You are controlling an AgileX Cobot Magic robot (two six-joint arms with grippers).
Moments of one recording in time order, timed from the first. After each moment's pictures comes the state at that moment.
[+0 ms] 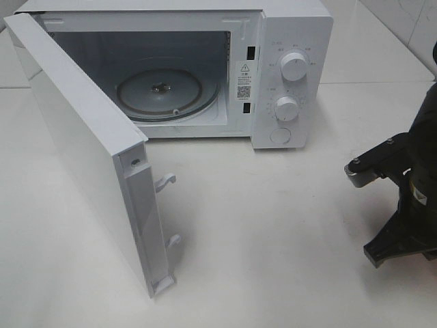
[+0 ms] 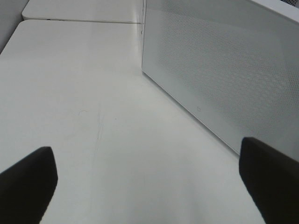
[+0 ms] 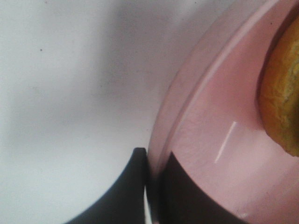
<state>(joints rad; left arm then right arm) 0.04 -0.01 -0.50 -0.17 1.03 0.05 0.50 1.55 -0.64 -0.54 0.82 0.62</state>
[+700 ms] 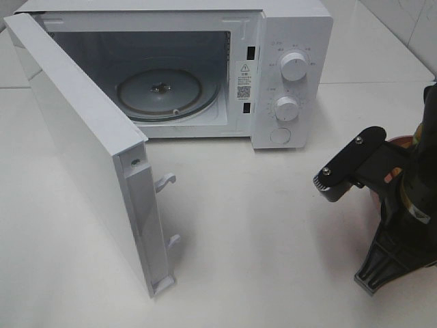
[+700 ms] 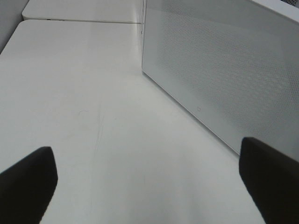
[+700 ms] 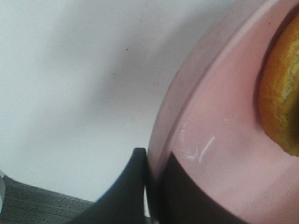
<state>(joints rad) 0.04 -0.01 -0.50 -0.17 1.03 0.05 0.79 1.40 -0.64 -0.54 0.93 0.58</state>
